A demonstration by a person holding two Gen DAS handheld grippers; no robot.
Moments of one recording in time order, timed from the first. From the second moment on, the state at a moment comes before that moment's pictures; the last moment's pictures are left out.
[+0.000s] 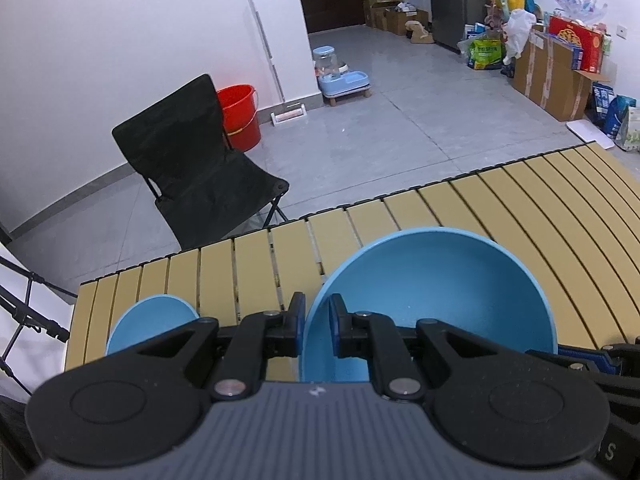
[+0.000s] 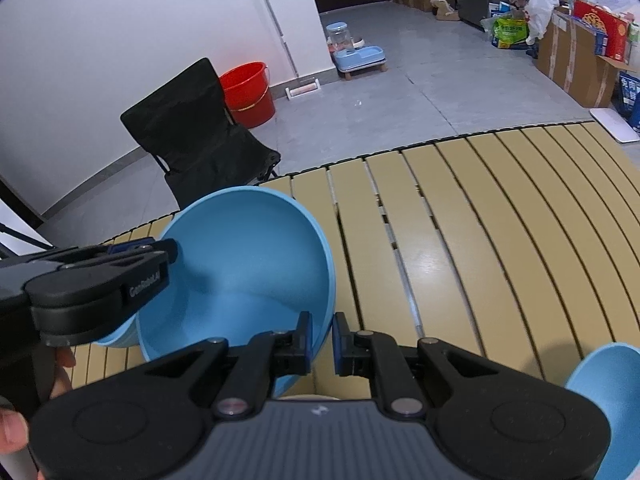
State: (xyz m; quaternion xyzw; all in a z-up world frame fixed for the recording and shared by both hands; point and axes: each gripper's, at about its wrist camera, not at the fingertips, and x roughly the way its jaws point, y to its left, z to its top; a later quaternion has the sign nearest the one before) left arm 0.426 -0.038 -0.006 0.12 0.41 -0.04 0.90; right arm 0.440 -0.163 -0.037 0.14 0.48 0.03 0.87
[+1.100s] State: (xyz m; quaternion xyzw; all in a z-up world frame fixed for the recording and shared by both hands) left arm 0.343 -0.157 0.015 0.14 0.39 -0.08 0.90; right arm 0.352 -0.278 -0.020 0.17 0.45 -0.02 0.87
